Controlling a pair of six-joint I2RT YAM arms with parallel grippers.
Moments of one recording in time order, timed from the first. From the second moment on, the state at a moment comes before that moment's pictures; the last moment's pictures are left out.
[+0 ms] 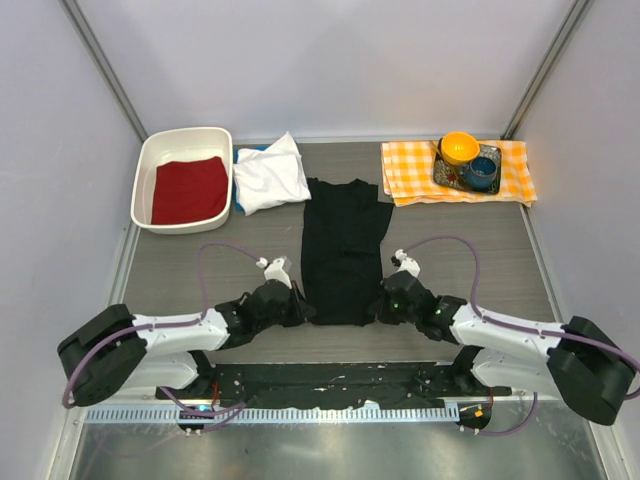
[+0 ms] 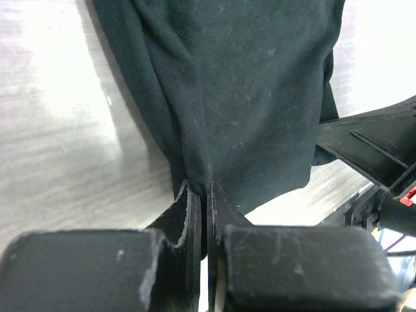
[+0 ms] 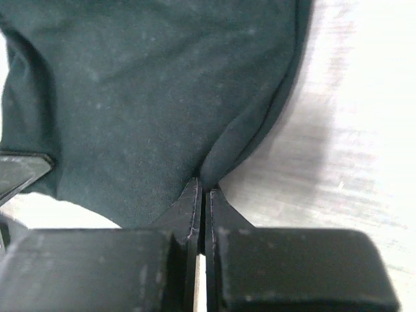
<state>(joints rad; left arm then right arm) -0.94 1.24 0.35 0.25 -0.11 -0.98 0.81 1.11 0.36 -0.06 0.13 0.89</state>
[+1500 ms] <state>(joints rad) -0.95 1.09 0.67 -0.03 -0.34 -0.80 0.87 1.08 0.66 -0.21 0.44 0.75</state>
